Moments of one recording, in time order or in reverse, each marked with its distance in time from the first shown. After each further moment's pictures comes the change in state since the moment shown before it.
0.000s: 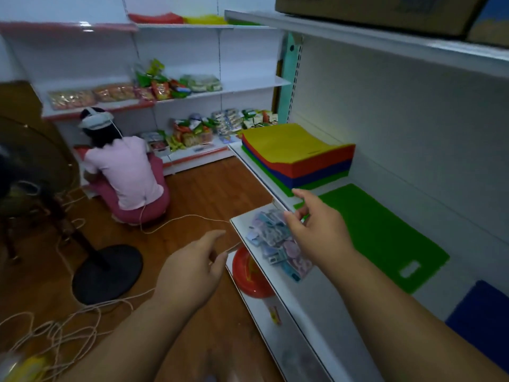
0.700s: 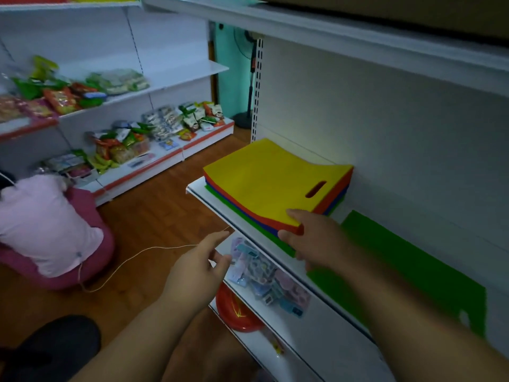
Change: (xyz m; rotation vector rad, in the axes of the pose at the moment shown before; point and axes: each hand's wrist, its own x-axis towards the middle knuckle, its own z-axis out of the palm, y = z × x) left_hand 0.274 -0.038 0.043 -0.291 -0.311 0.122; right_hand 0.197 0.020 0.042 -0.073 -0.227 0.478
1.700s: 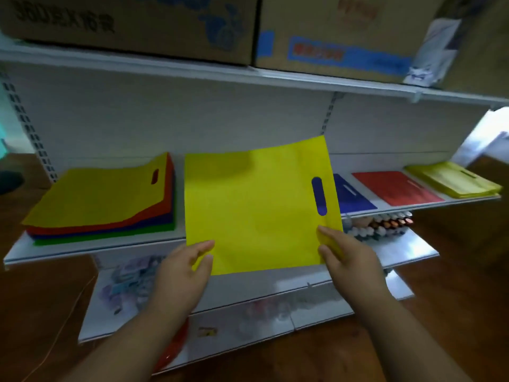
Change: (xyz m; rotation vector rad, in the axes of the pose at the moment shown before) left_hand -0.071 0.027 -0.026 -0.320 -0.551 0.717; right_hand -0.341 -0.023 0.109 0.013 1.097 0.600
